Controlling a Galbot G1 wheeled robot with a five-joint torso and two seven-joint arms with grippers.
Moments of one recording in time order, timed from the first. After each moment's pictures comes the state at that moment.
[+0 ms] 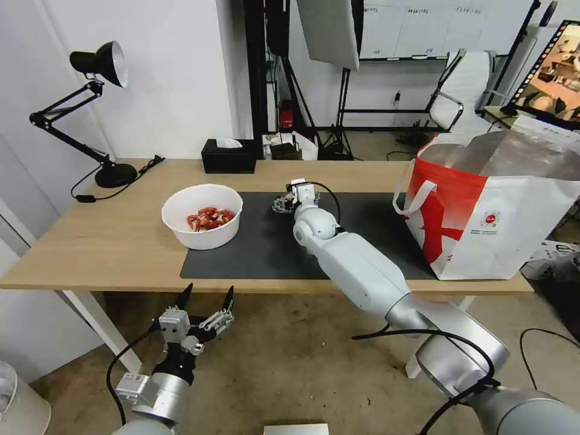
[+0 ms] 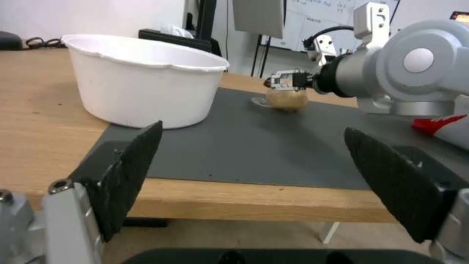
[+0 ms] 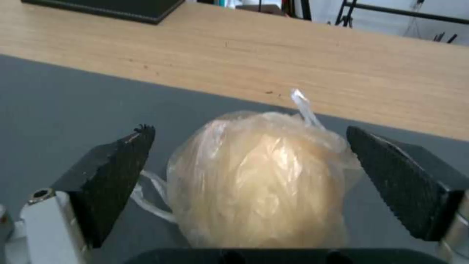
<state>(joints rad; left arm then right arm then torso) 1.72 -1.20 -0.44 -2.20 -0.41 -0.13 -0.08 -0.22 1.48 -0.32 0.97 0.70 -0.37 0.44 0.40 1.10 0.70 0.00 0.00</state>
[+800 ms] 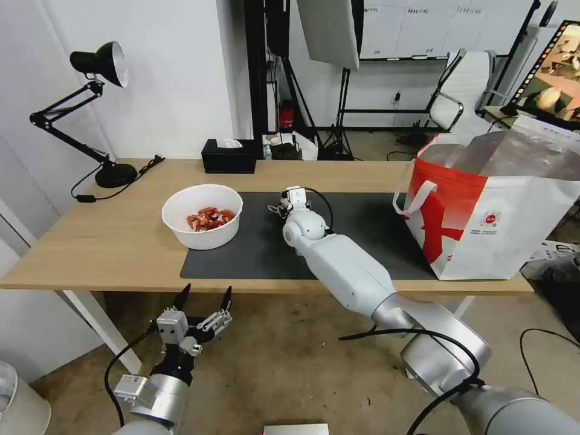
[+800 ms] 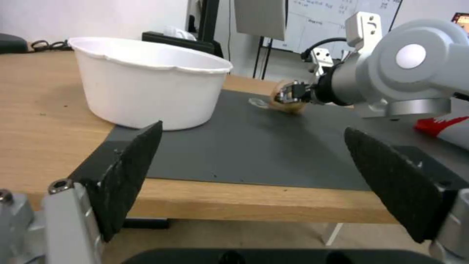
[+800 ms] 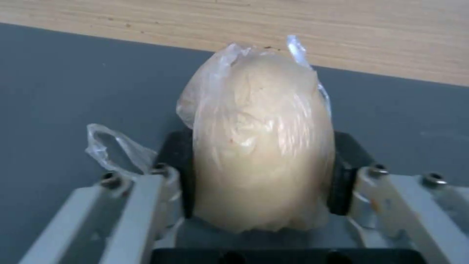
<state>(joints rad) 1.73 -1.20 -0.45 -2.20 -0.40 -0.14 -0.08 -0.22 1.52 -0.29 0.95 0.75 -0.44 0.53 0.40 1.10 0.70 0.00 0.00</state>
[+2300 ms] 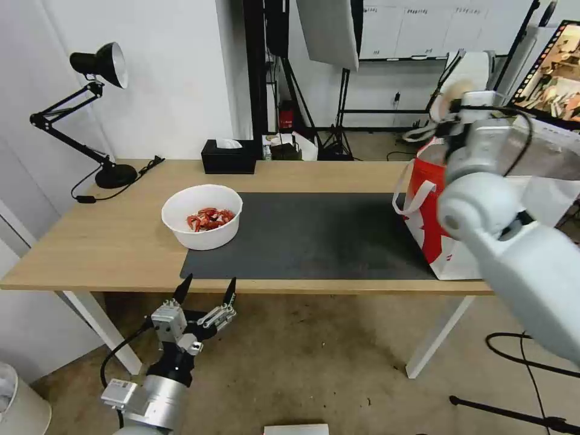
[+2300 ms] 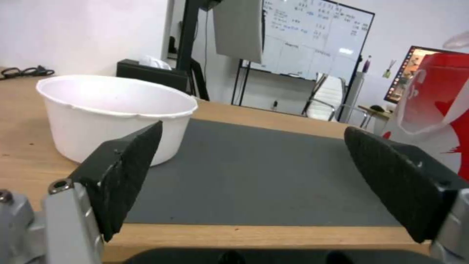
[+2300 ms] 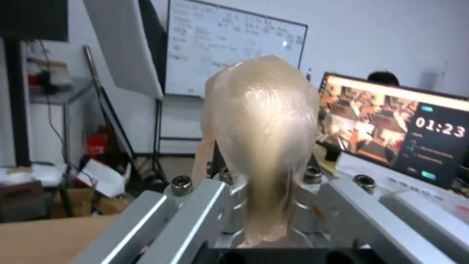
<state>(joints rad) 1.77 -1.21 -0.44 -2.32 -0.41 -0.14 -0.06 -0.42 0.74 0.05 1.90 0.83 -0.49 0.87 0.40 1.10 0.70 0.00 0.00</state>
